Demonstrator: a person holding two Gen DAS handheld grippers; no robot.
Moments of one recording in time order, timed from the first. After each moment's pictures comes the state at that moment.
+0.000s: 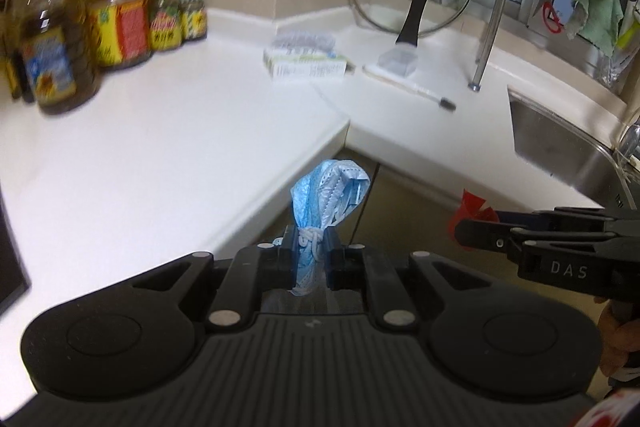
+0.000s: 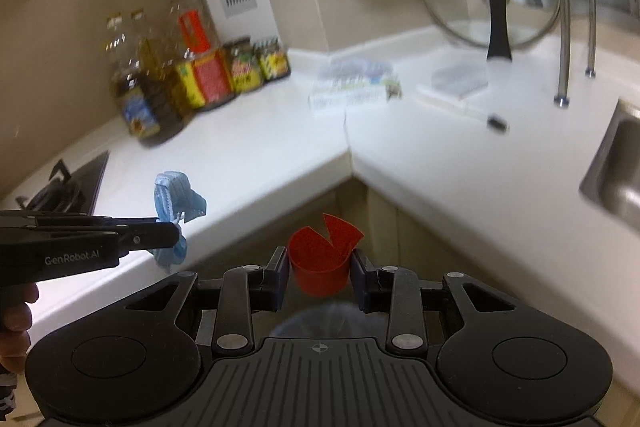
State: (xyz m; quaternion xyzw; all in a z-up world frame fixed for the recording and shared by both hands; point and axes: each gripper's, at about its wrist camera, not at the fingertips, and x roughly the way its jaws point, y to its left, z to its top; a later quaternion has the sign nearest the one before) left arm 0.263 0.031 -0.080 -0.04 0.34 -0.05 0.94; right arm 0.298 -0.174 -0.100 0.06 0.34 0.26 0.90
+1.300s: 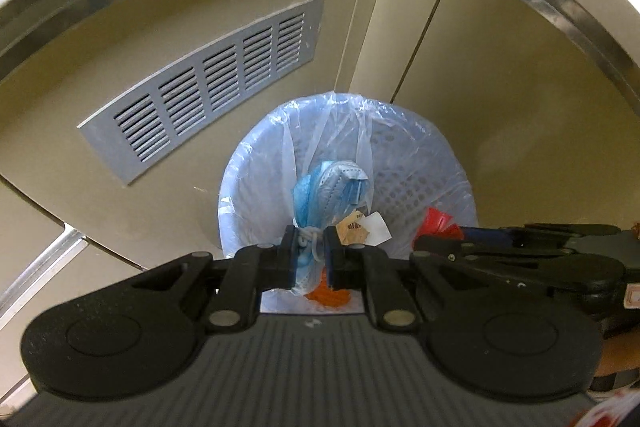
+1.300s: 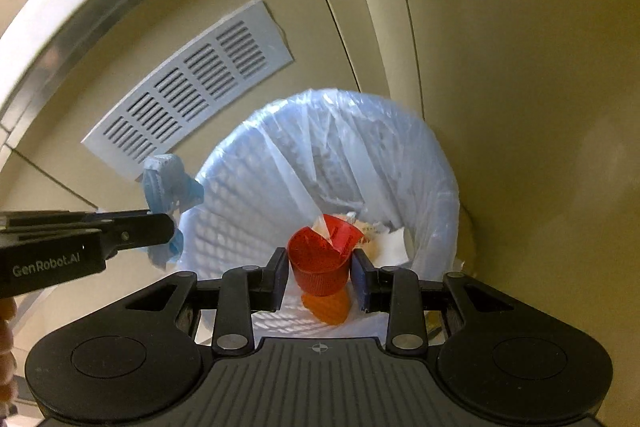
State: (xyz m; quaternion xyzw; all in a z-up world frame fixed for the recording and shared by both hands) left arm 0.281 -0.001 -0.277 -0.08 0.48 0.03 0.87; right arm 0.335 -0.174 -0.316 0.05 0.52 0.29 0.80
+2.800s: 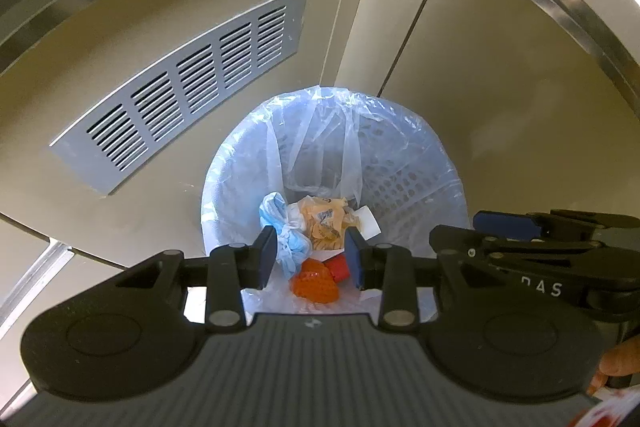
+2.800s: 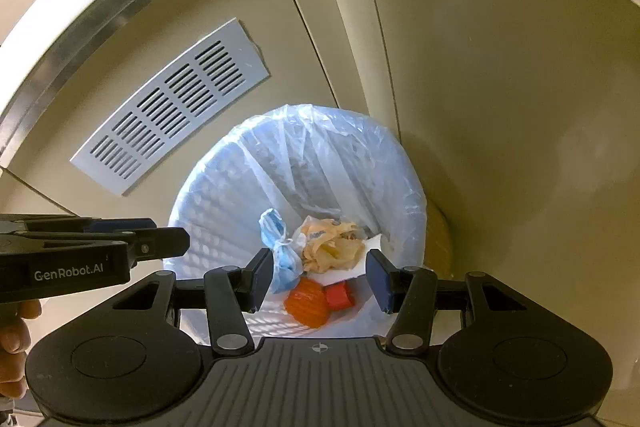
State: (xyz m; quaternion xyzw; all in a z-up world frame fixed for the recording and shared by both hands) left arm 0.296 0.004 -0.281 -0.08 0.51 0.01 0.86; right arm 0.337 -0.183 -0.292 0.04 0.51 0.27 0.82
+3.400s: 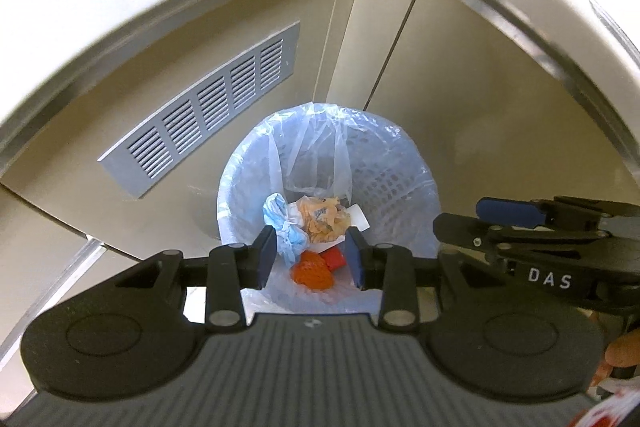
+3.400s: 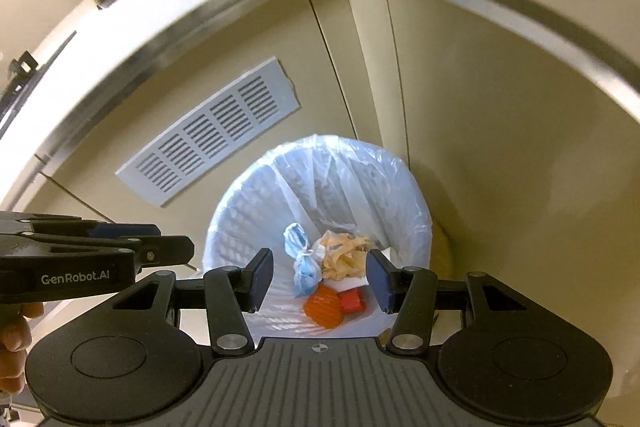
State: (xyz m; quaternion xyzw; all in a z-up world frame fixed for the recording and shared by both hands) left arm 0.271 0.001 -0.226 -0.07 0.50 0.00 0.86; right arm 0.311 -0.185 -0.229 0.04 0.49 0.28 0.83
